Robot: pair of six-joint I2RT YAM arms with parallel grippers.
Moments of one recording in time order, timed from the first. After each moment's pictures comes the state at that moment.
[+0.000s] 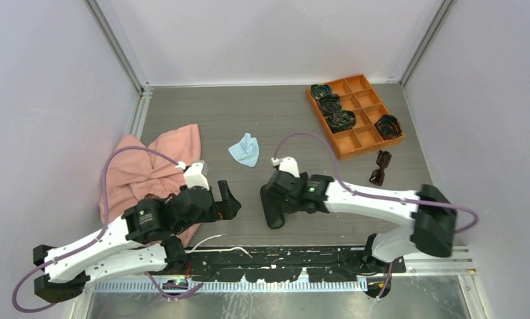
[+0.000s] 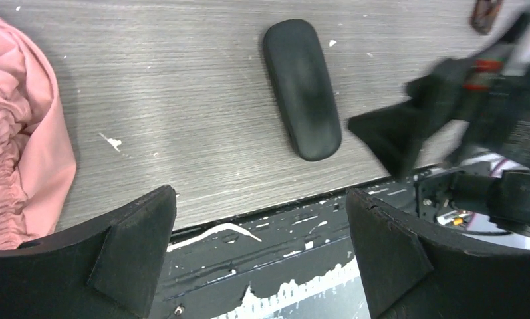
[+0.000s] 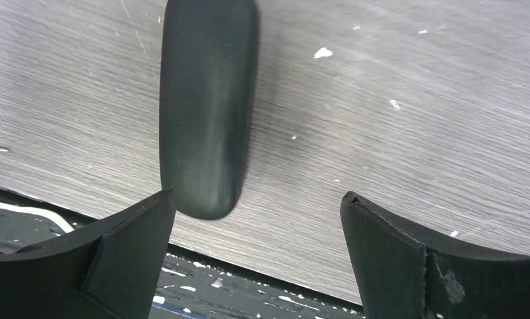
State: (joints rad) left arm -1.15 0.65 0.83 -0.92 -0.46 -1.01; right arm 1.13 1.49 1.02 -0.69 0.34 0.71
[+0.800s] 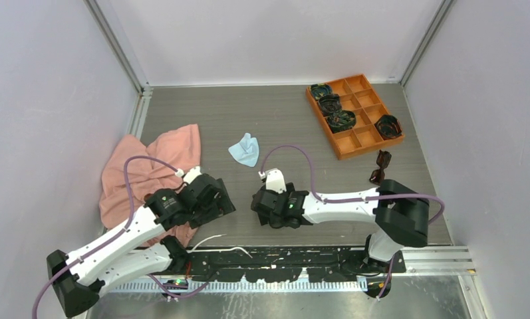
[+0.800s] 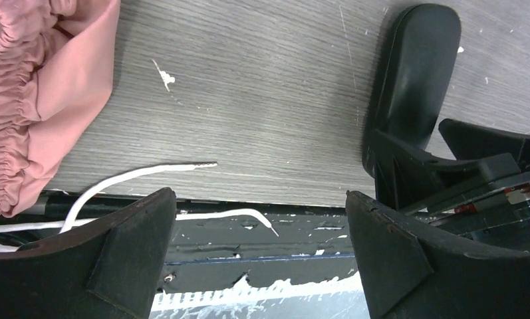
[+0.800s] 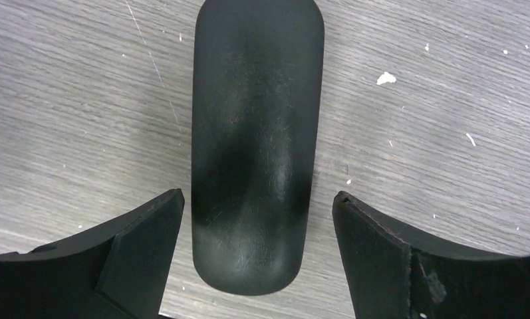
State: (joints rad) left arm -0.84 0.80 0.74 -1.00 -0.23 -1.18; right arm 1.24 1.58 0.92 -0.44 0.53 0.80
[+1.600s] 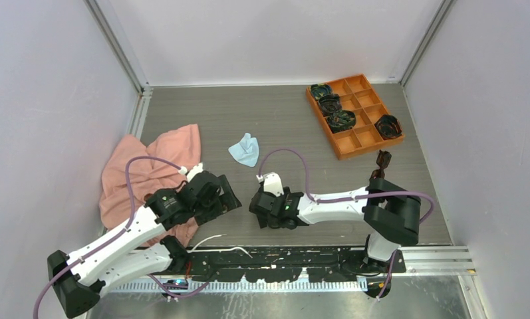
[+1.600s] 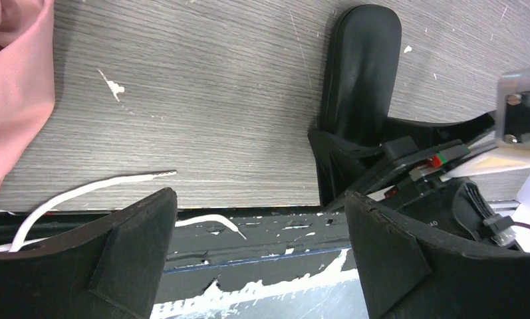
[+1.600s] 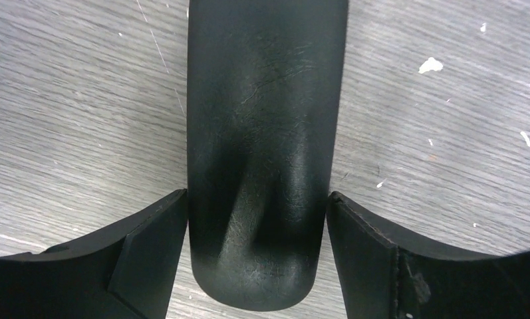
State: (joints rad) left arm -0.83 0.82 0.74 -0.89 -0.17 -1.17; right arm 1.24 1.65 0.92 -0.40 0.48 0.81
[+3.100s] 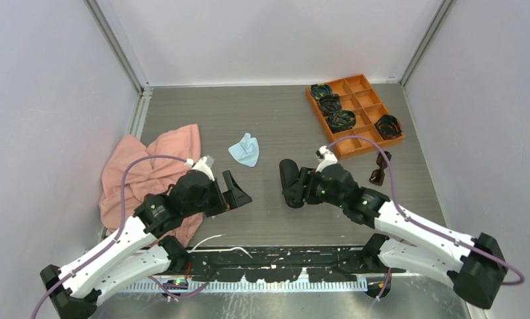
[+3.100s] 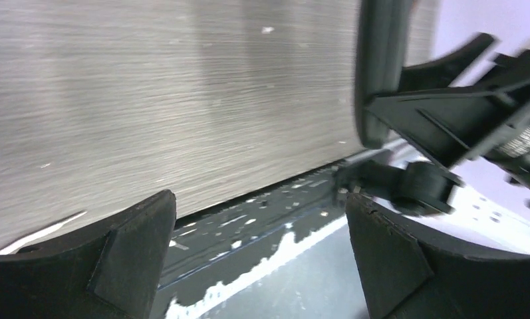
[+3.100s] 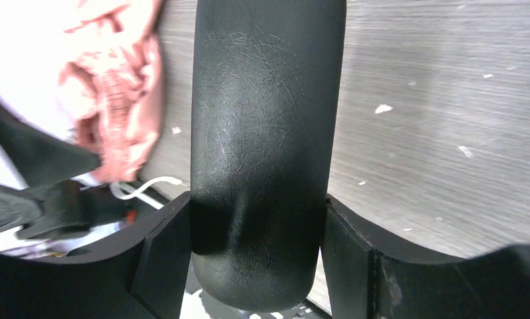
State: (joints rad) left arm -0.82 0.71 0.70 -0.70 -0.03 -1.02; right arm 0.87 0.95 0.58 -0.20 0.05 0.81
